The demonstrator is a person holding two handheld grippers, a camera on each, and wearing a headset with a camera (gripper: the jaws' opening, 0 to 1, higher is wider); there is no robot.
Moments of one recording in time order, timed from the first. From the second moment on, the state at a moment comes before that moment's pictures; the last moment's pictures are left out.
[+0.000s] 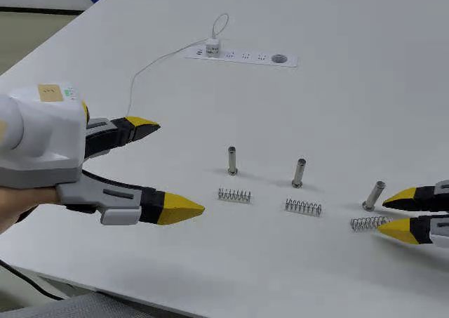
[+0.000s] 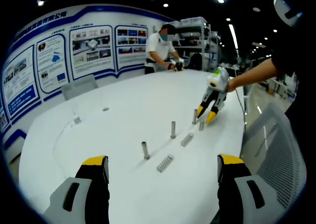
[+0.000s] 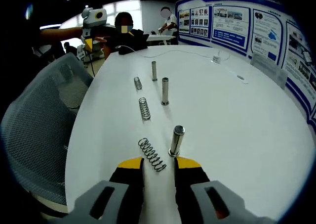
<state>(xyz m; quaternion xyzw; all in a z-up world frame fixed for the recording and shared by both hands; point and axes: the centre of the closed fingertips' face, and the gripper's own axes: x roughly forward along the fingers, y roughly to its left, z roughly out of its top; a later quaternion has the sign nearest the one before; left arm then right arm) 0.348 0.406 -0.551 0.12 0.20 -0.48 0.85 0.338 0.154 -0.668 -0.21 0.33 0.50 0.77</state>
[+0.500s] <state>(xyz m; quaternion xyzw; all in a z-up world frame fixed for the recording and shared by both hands) 0.348 0.402 -0.547 0.12 0.20 -0.48 0.85 0.326 0.158 -0.675 -0.26 0.35 0.55 0.71</state>
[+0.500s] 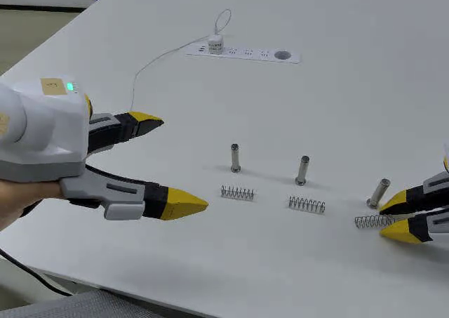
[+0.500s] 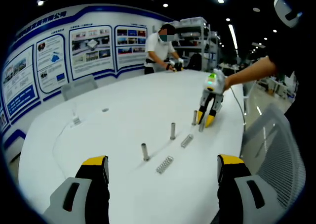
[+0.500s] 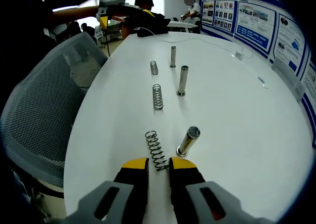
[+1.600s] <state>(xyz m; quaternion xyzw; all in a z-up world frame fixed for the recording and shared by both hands) 0.331 0.397 -0.551 0.12 0.21 -0.49 0.83 0.320 0.160 -0.661 -0.27 0.36 0.52 0.73</state>
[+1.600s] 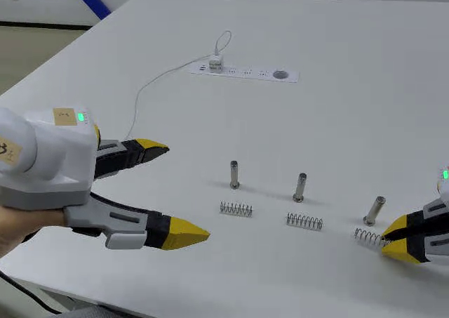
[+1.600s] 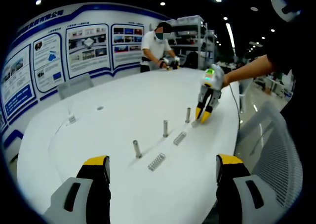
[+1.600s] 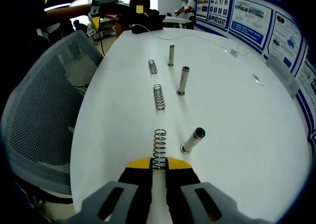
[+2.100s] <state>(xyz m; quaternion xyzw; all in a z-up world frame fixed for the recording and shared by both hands) 0.318 0.356 -0.549 0.11 0.20 -0.55 0.80 0.303 0.181 -0.607 -0.31 0.32 0.55 0.71</state>
